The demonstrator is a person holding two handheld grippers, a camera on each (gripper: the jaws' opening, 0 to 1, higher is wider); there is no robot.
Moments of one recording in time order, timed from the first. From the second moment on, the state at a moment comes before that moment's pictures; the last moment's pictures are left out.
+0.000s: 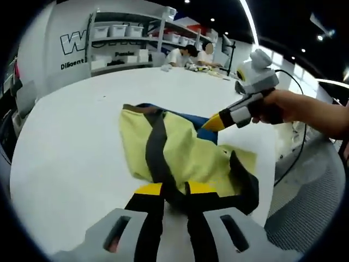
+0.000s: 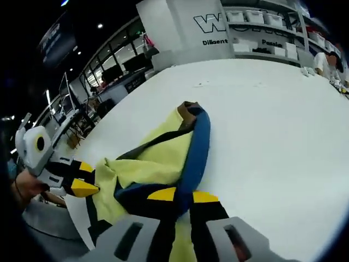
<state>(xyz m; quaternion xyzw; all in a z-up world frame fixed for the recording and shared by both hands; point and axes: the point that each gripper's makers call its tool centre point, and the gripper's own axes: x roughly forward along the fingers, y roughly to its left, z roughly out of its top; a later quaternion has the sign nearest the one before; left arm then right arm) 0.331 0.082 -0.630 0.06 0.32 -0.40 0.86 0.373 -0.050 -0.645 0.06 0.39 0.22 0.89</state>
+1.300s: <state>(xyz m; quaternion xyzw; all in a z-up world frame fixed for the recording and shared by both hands) 0.352 0.168 -0.621 -0.07 0.36 -0.26 0.90 0.384 -0.086 -0.646 0.04 0.40 0.18 0.90</state>
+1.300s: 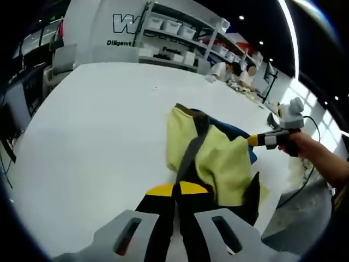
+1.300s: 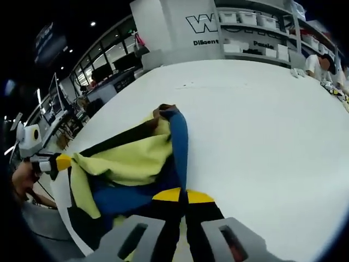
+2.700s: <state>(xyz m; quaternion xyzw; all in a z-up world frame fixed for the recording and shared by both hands) 0.381 0.253 -0.623 -0.13 0.35 -0.15 0.92 0.398 -0.170 -0.642 0.07 0.40 0.09 0.91</state>
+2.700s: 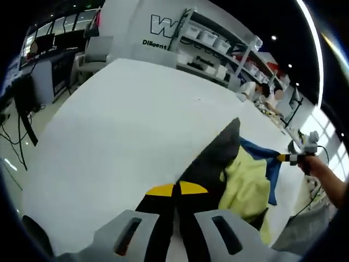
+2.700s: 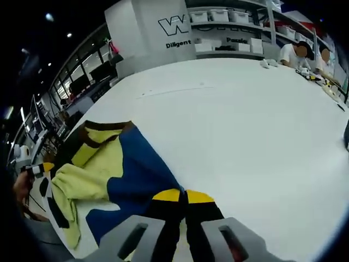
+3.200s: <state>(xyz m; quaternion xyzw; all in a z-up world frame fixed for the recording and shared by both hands) 0.407 0.291 -0.638 -0.11 0.36 -0.12 0.92 0.411 -0.187 -0.633 0.06 0.40 0.08 0.91</state>
